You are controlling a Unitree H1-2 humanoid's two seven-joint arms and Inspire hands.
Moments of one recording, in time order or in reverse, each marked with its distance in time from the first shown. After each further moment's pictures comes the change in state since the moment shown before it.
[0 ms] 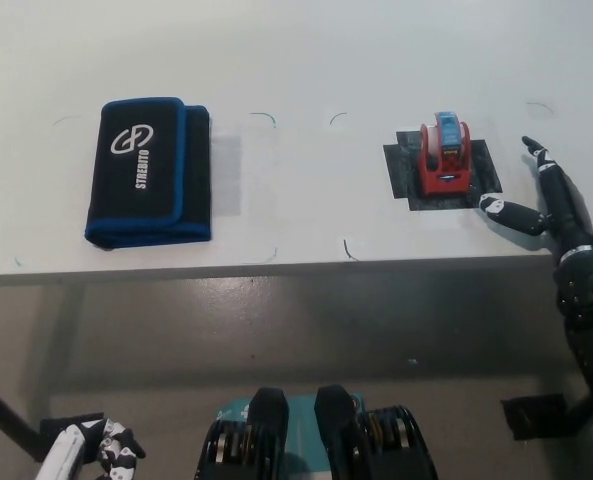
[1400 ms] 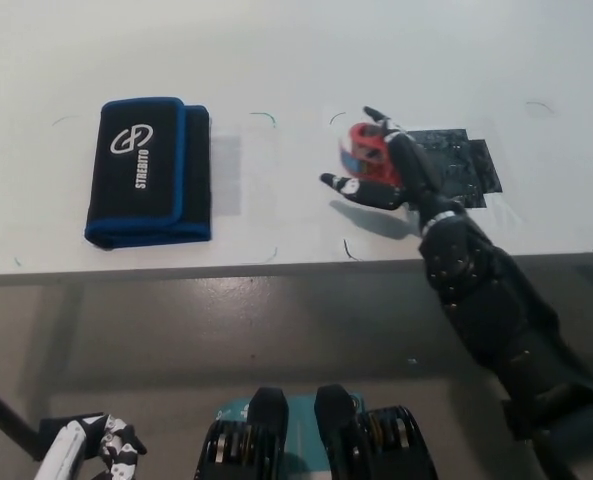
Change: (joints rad) left_arm -0.007 0.000 -0.001 -0.025 0.002 0.012 -0.001; right_arm -0.172 0.221 0.152 0.096 -0.048 -0.026 -0.014
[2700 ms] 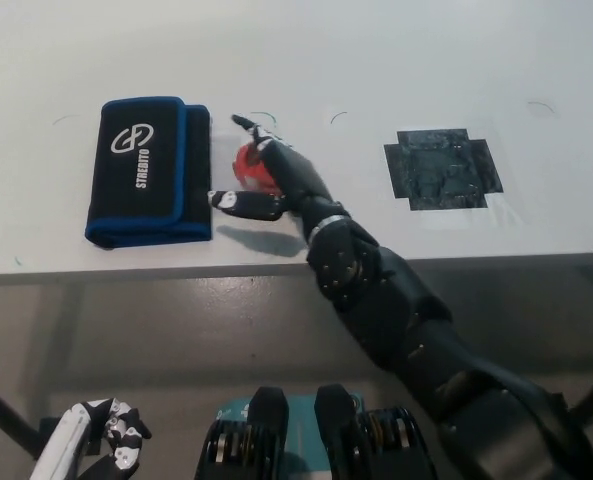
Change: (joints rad) left_arm -0.033 0.002 0.000 -0.015 0.002 0.029 -0.018; right_arm -0.108 0.202 0.053 0.147 -0.004 -0.076 -0.033
